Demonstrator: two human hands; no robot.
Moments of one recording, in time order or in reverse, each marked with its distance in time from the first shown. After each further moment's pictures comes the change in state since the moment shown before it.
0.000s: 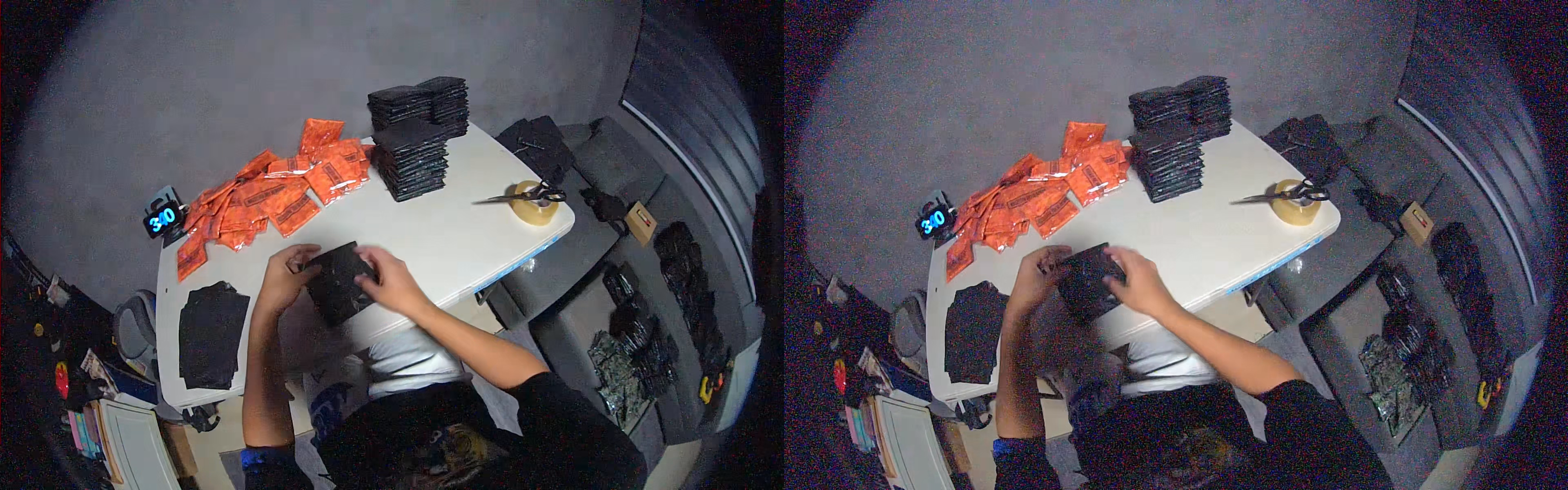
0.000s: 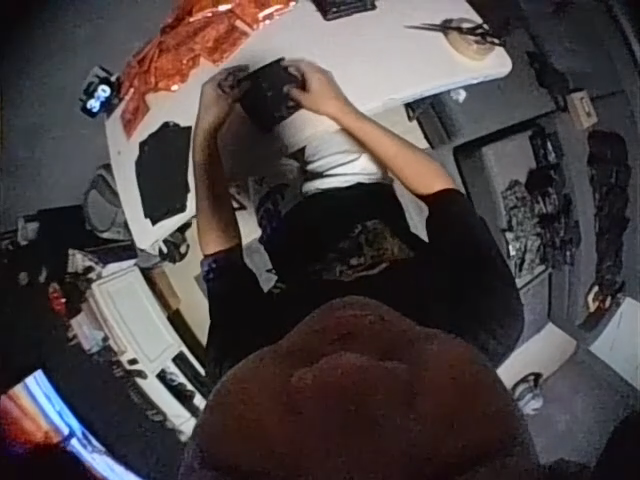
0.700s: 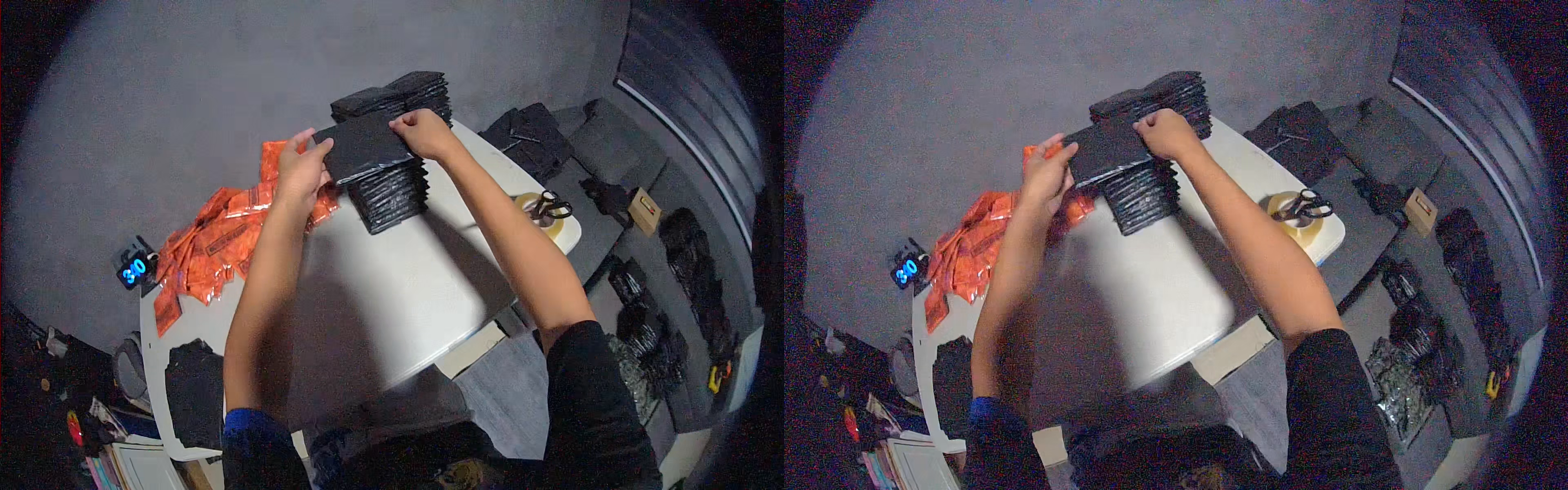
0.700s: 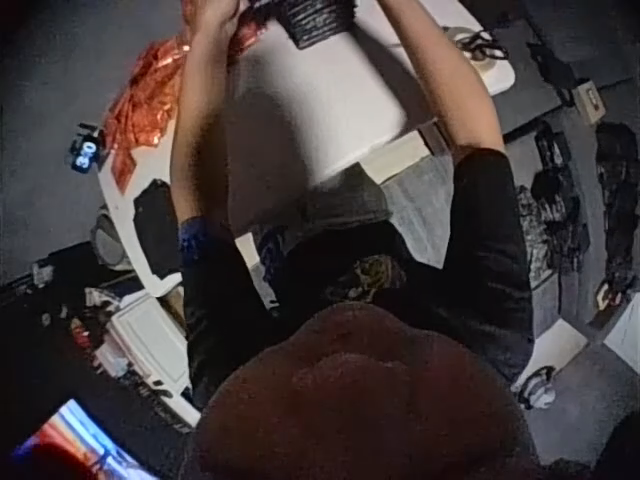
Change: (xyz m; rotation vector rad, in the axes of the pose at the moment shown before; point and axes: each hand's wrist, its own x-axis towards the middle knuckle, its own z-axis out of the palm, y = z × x) left_hand 0.261 0.126 0.075 -0.536 0.332 -0.018; right_hand 0.266 0.105 -0.210 -0.005 0.230 0.175
